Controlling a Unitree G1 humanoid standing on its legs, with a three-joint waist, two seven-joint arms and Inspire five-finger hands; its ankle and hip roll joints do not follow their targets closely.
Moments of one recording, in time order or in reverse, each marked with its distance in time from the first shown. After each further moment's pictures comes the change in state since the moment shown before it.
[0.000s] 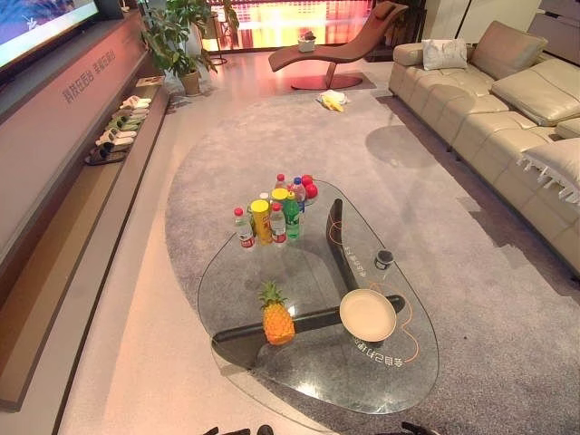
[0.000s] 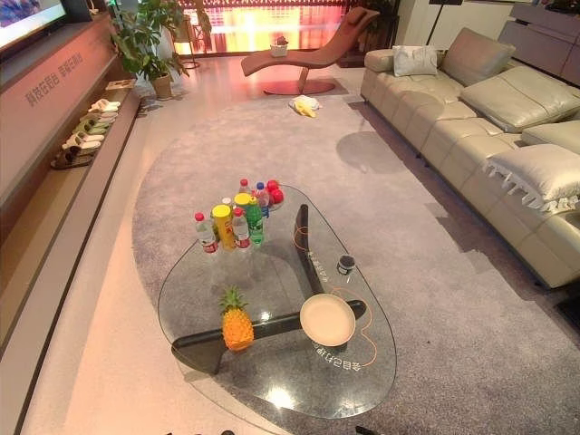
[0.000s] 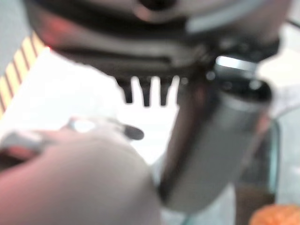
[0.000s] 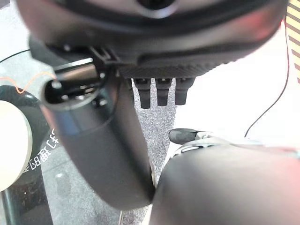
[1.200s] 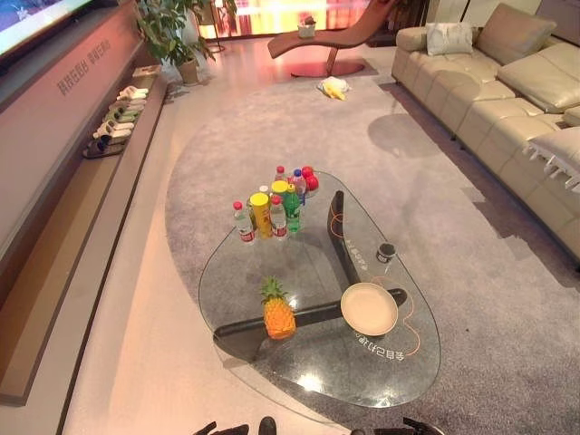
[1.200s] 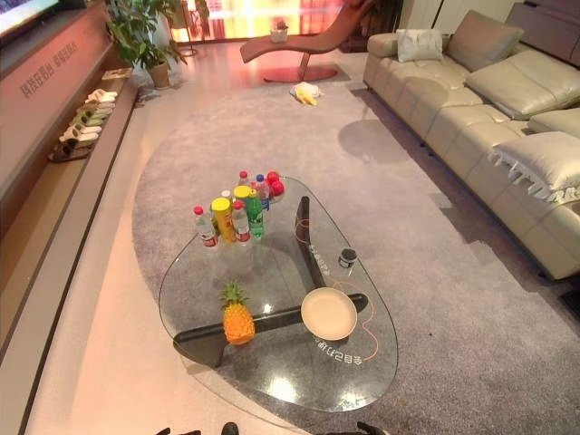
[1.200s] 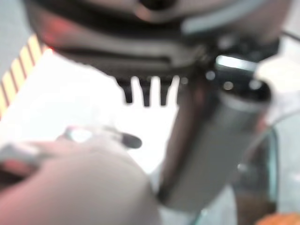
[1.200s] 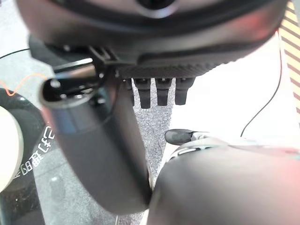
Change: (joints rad) left arm -0.021 -0.015 -0.002 -0.009 0.000 -0.084 0.069; right arm -0.037 -0.009 -0.012 -0.006 0.007 0.001 -0.013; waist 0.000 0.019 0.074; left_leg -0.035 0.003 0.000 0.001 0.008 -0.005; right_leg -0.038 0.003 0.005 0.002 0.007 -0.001
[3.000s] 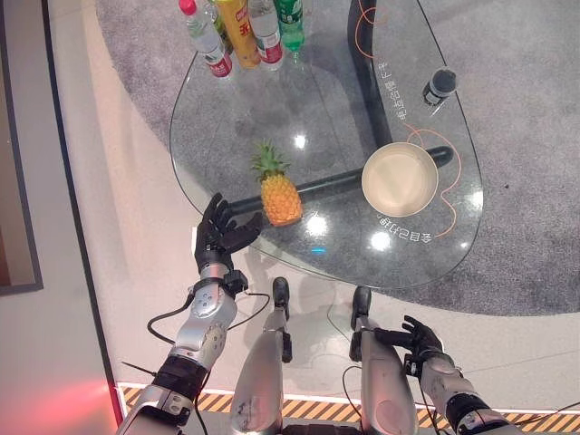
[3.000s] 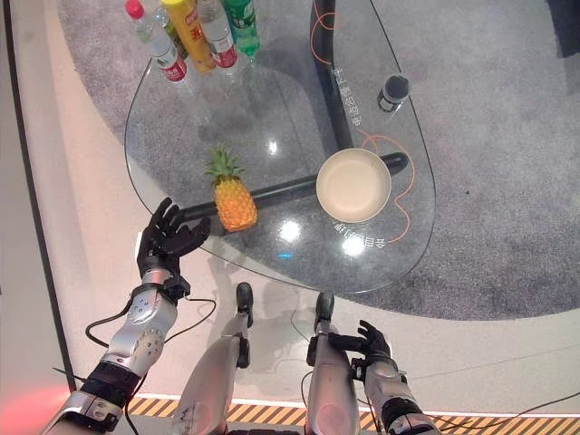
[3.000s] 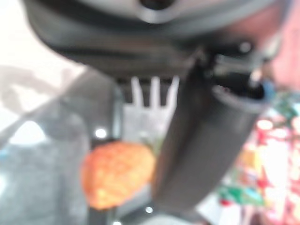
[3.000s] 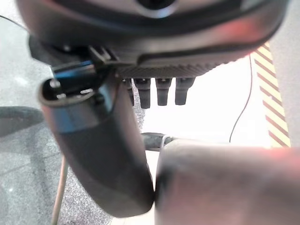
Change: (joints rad) left arm -0.316 0.154 -0.155 -0.994 -0.201 -0.052 0.329; right arm -0.209 -0.085 0.047 -0.256 0.125 -0.022 -0.108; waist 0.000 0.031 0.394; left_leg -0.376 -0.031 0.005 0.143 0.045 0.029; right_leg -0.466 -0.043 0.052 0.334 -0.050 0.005
